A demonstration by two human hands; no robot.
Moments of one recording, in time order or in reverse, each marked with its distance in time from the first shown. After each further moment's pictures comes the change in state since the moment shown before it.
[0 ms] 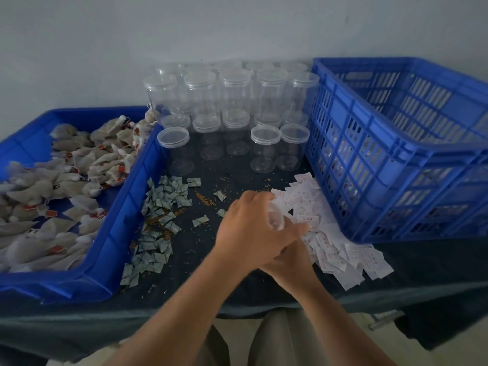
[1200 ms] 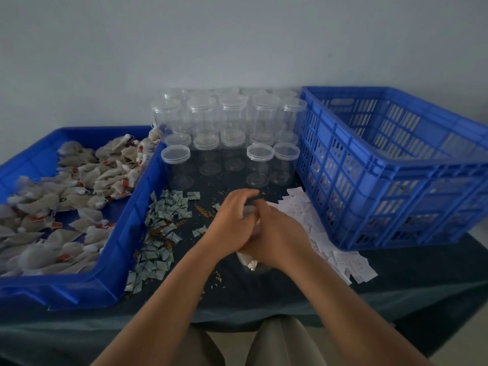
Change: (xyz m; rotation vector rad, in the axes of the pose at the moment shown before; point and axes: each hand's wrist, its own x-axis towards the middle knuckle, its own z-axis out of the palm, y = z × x) left_hand 0.017 -0.026 -0.020 -0.398 -0.046 0.025; right_hand 0.043 -0.075 -0.003 -0.872 -0.149 -0.031
